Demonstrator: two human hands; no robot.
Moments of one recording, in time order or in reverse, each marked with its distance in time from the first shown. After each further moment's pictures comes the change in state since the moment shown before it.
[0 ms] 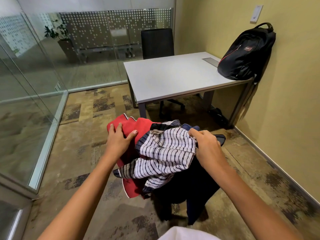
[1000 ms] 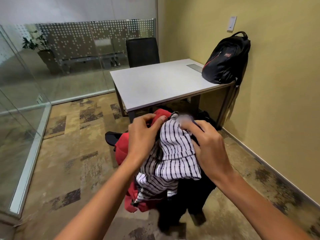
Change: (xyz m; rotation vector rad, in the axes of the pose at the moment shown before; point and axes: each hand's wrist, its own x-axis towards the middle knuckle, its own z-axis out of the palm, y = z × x) left_hand -0.079 0.120 -0.021 -0.556 0.066 0.436; right_hand -0.024 -0.029 -0.035 0.083 0.523 -0.317
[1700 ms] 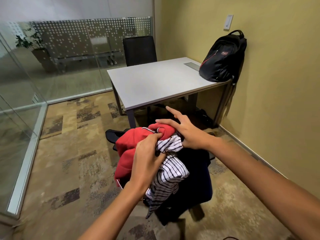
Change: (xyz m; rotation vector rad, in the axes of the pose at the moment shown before) left_hand -0.048 -0.060 0.009 0.315 -0.091 0.364; right_hand 0.043 0.052 0.054 0.119 -0.697 -0.145
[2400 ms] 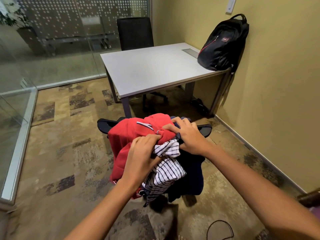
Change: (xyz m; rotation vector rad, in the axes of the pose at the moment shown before) left_hand -0.014 -0.030 0.018 0.147 -0.133 0.140; right_hand -0.022 0.018 0.044 -0.362 0.019 0.084
